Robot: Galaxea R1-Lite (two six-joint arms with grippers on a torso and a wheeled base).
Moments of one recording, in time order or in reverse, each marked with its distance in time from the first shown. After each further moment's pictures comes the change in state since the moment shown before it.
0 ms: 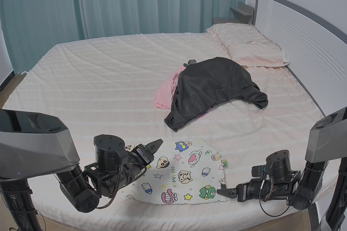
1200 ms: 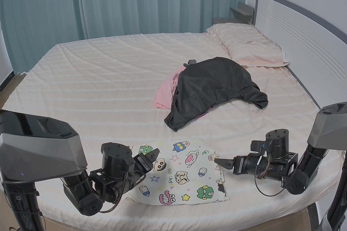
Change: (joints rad) left arm -0.031 0.050 0.010 0.051 0.119 0.030; right arm -0.048 -0.032 -0.204 0.047 -0.062 0.009
